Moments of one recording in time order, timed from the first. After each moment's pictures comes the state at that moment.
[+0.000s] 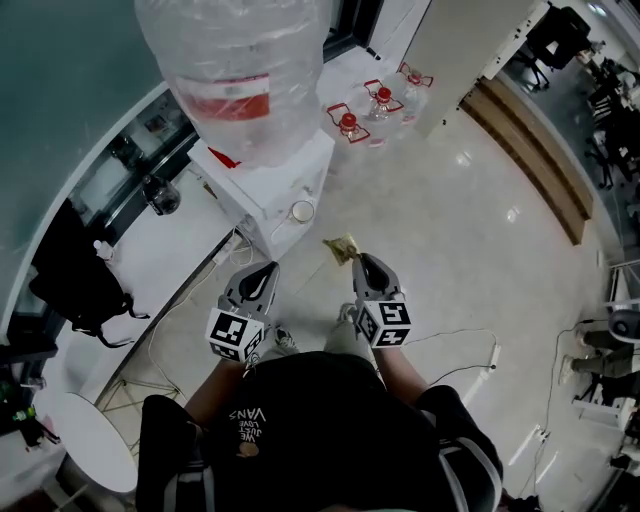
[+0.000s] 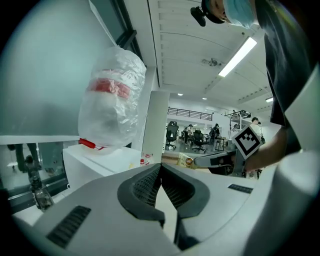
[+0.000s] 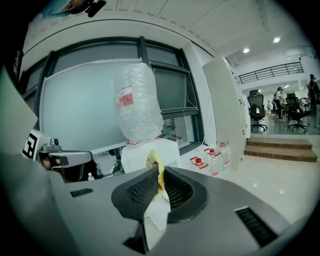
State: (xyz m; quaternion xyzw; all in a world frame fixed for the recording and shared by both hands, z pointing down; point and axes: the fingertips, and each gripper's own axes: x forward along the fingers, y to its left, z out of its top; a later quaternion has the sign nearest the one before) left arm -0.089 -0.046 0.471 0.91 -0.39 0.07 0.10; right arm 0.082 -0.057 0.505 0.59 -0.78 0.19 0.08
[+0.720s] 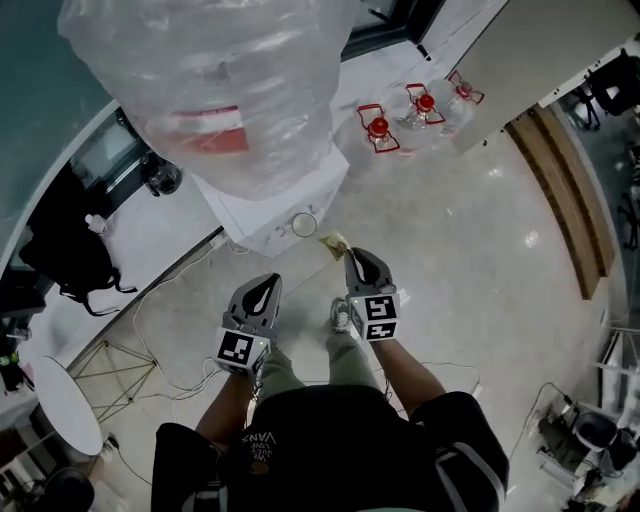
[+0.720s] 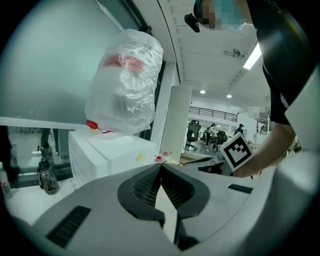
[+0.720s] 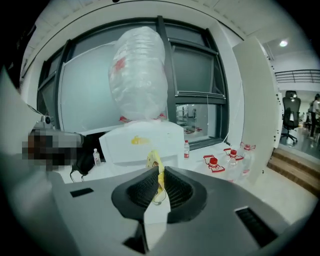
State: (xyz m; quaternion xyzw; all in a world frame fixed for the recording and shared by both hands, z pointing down) left arm -0.042 -0.160 0.530 0.85 -0.50 0.05 0.15; right arm 0.097 -0.230 0.593 0.47 -0.85 0.15 0.18
